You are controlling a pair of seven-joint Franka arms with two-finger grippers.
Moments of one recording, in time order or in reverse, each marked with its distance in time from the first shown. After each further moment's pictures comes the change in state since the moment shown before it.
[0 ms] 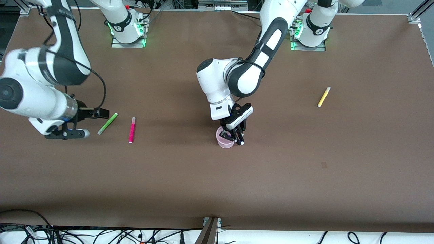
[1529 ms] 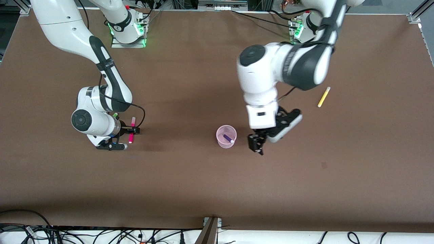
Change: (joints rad) left arm 0.202 -0.261 0.041 0.051 -0.406 -0.117 0.688; right arm 0.044 0.240 0.005 -0.174 0.059 0.423 0.038
